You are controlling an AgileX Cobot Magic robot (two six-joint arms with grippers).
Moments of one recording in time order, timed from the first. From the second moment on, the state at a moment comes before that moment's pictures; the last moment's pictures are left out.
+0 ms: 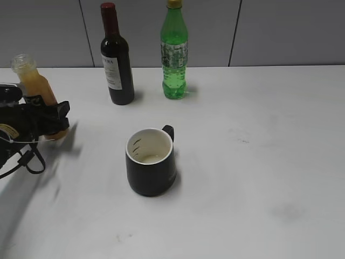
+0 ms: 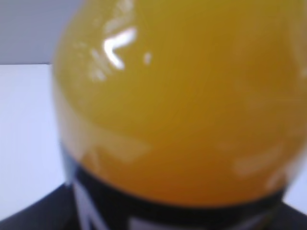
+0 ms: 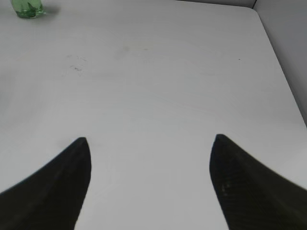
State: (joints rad) left arm -0.08 2.17 -0.68 0.09 -1.17 0.05; right arm 0.10 0.00 -0.41 -0.02 0.94 0.00
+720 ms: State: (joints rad) left arm -0.08 2.17 -0.68 0.14 -1.19 0.06; right arm 0.10 0.00 -0.41 -0.02 0.94 0.00
